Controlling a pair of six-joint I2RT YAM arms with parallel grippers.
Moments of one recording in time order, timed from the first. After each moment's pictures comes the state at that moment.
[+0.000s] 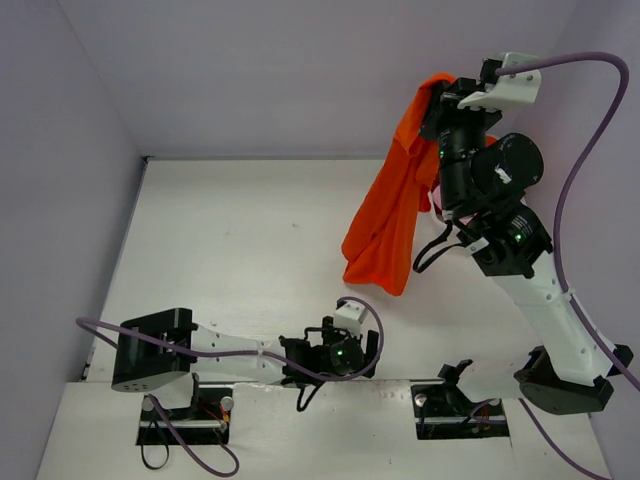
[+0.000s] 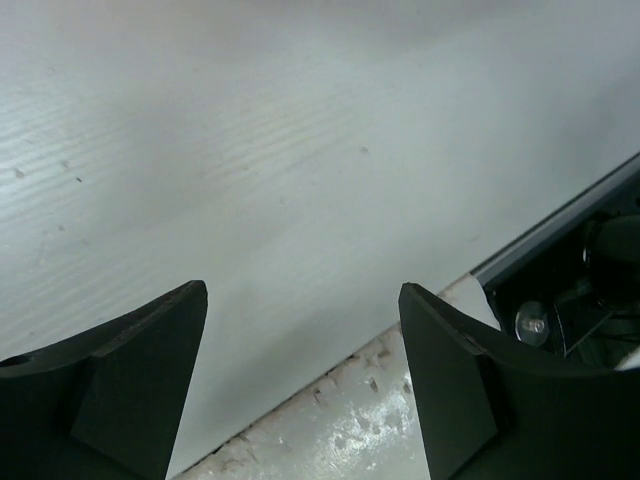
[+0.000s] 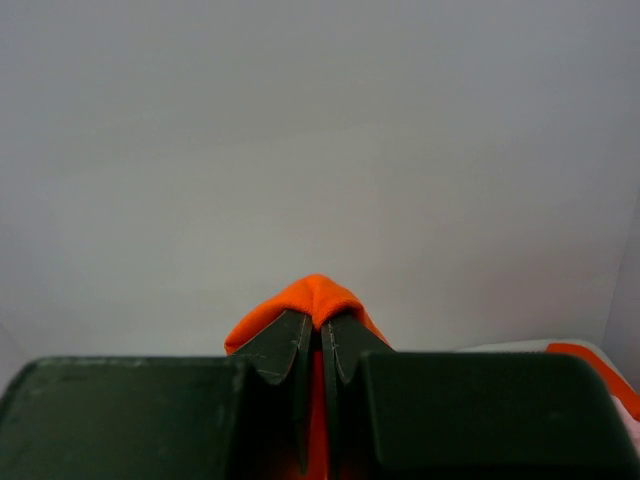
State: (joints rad) left arm -1.45 1.58 0.81 0.06 -0.49 -0.92; right arm 0.78 1.30 1.84 -0.08 0.74 -0.13
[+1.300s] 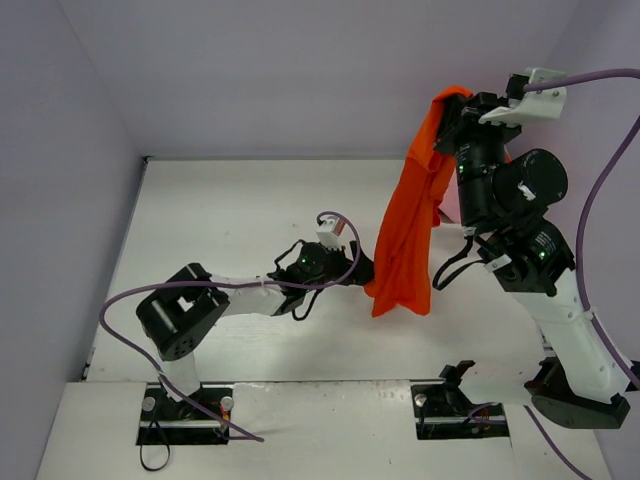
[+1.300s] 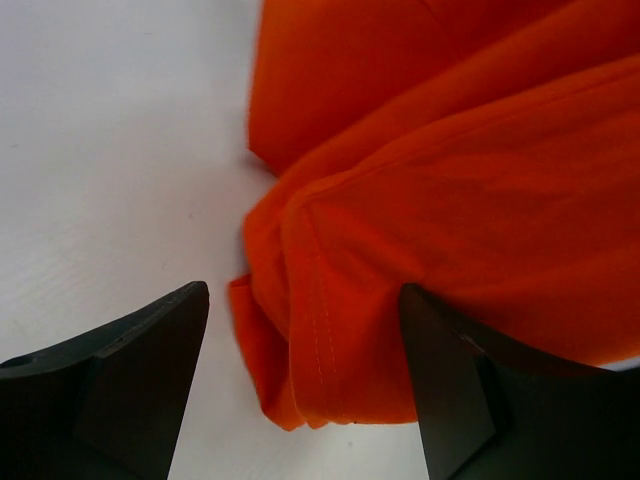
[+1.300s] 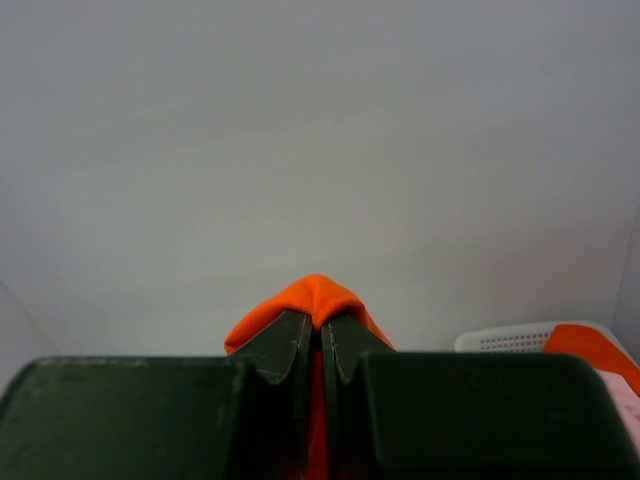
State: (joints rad) left arm -0.88 1.77 0.89 0.62 0.08 -0.77; right arm 0.78 1.20 1.79 -0.15 0.72 -0.07
